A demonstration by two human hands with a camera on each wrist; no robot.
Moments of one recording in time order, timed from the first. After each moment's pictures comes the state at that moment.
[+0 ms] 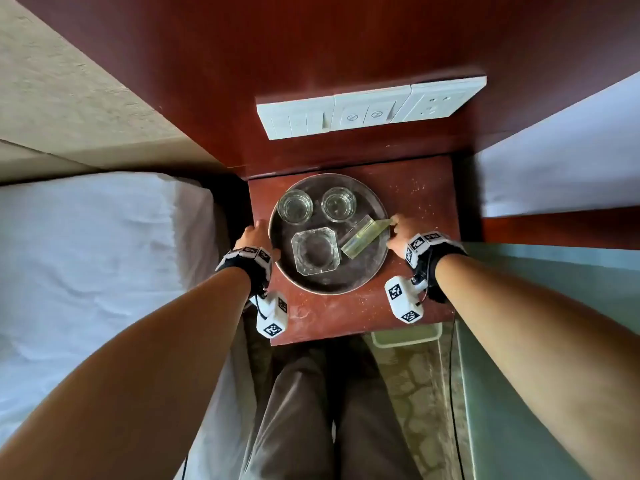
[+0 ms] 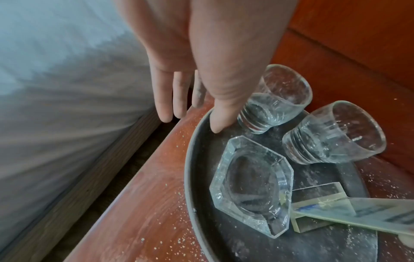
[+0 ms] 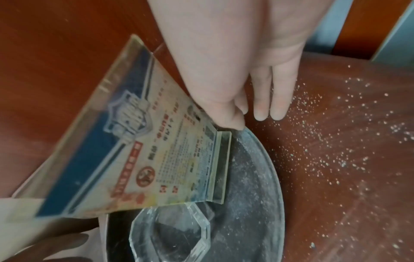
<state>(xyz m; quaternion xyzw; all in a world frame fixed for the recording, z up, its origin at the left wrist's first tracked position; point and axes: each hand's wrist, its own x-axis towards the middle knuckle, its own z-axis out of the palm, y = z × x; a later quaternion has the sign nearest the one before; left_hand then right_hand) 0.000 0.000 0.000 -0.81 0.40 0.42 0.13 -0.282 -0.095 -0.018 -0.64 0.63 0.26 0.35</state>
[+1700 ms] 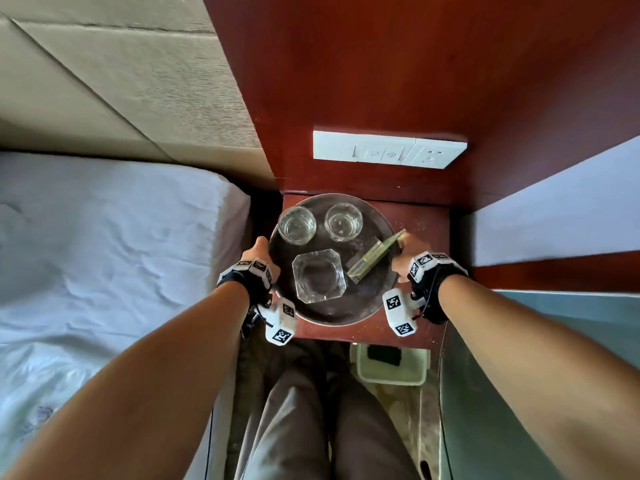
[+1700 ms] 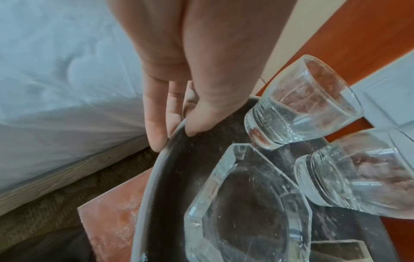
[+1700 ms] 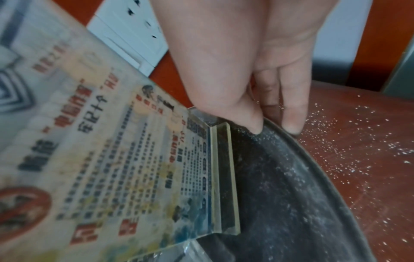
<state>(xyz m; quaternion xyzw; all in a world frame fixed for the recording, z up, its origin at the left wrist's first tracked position) -0.012 0.075 0.106 -0.86 0.22 0.47 -0.02 -0.271 -0.078 0.092 -0.63 0.64 0.21 0.39</state>
